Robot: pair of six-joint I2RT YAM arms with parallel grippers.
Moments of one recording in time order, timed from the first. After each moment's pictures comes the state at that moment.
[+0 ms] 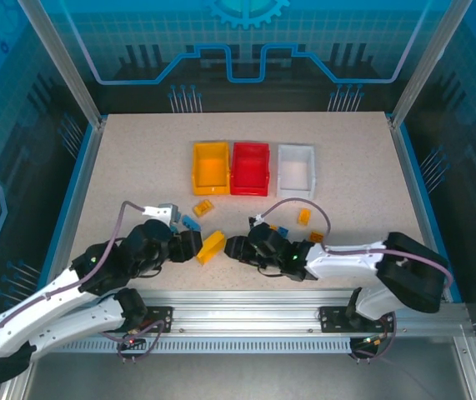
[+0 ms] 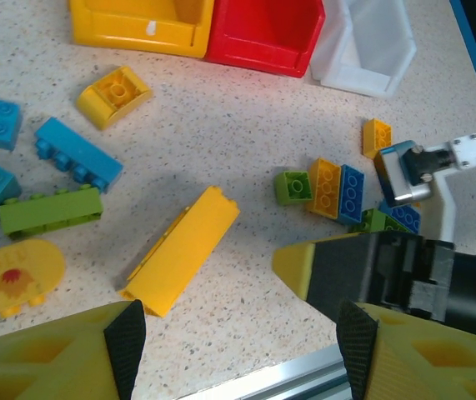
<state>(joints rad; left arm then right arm) -0.90 0.65 0.78 -0.85 -0.25 -0.85 1.07 1.48 0.60 0.26 0.04 1.22</state>
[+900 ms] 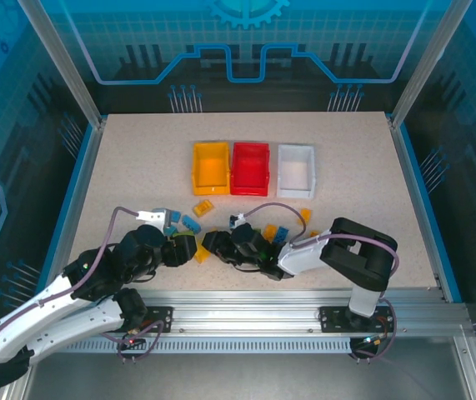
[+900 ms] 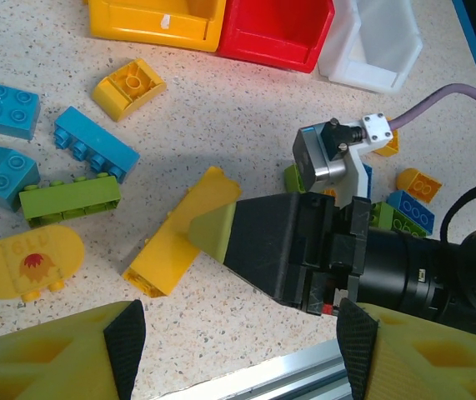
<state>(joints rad) -0.90 0.58 0.75 -0.89 -0.25 -0.85 1.09 1.79 0.70 0.66 -0.01 1.42</state>
